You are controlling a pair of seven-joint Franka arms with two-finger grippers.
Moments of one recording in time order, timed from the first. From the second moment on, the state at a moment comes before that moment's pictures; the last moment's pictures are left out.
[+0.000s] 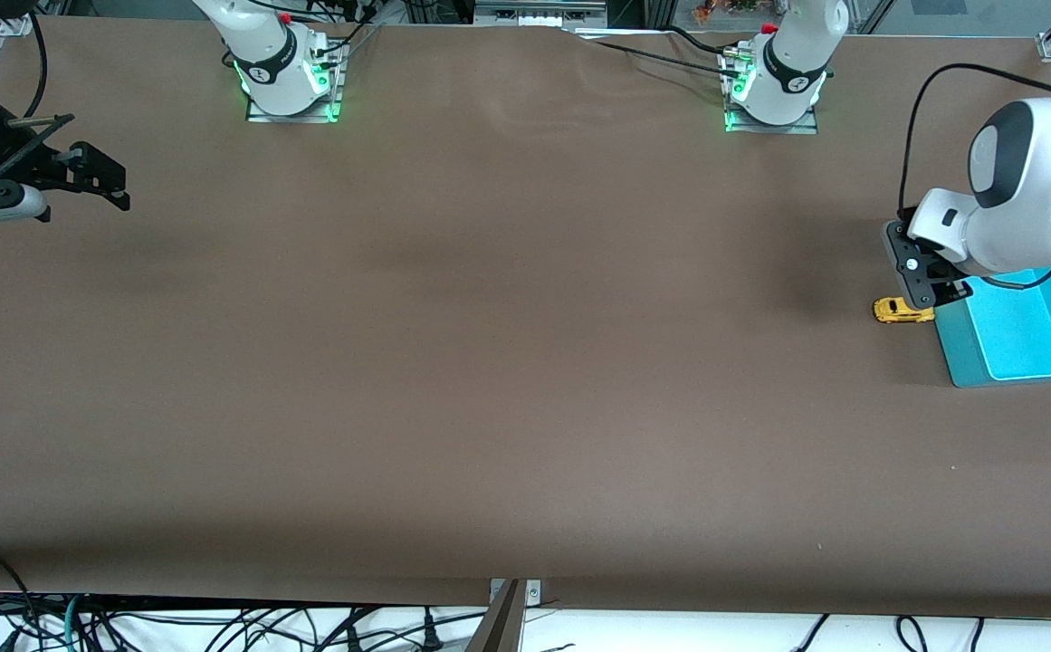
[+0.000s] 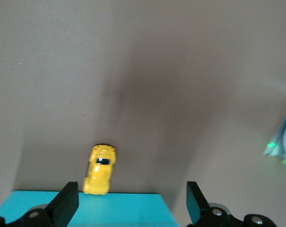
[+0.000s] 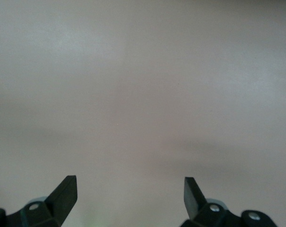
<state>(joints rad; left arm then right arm) 0.27 0.11 -0.16 -2.11 0.20 1.98 1.33 -0.32 -0.09 0.32 -1.77 0.01 1.66 -0.19</state>
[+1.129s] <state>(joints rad) 0.50 0.35 -0.16 -2.29 0.44 2.57 1.54 -0.32 -0.09 0.31 -1.77 0.01 1.66 -0.19</state>
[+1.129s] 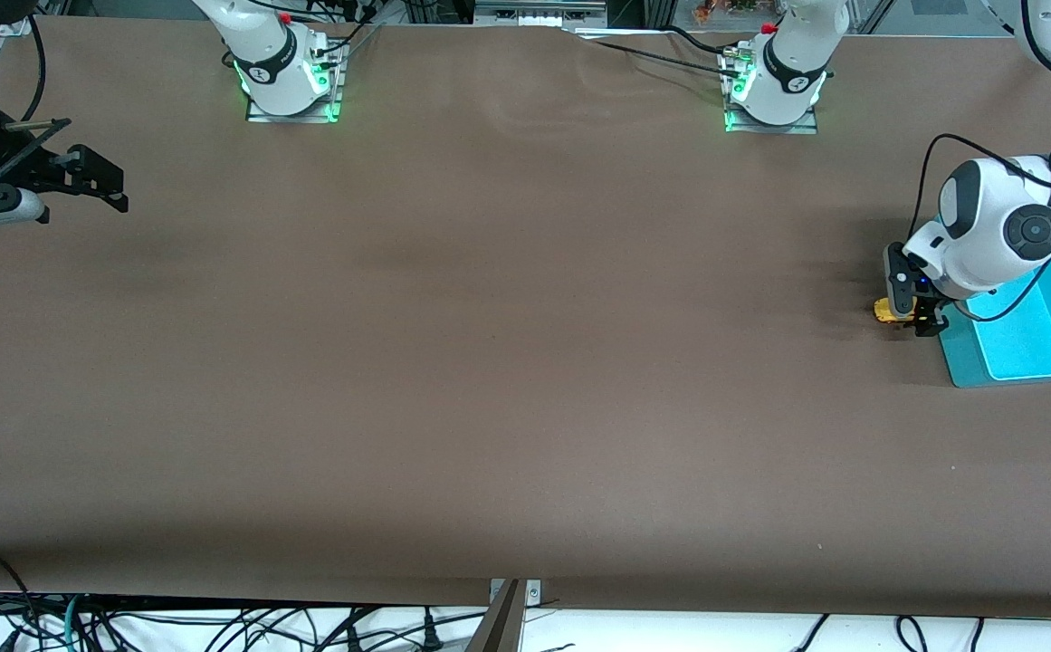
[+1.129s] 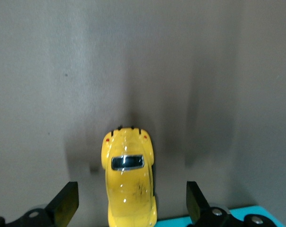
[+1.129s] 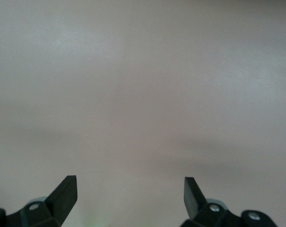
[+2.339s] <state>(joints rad) 0.53 0.26 -0.33 -2.19 0.34 2.24 1.57 -0.32 -0.08 0.31 -1.77 0.01 1.66 -0.19</state>
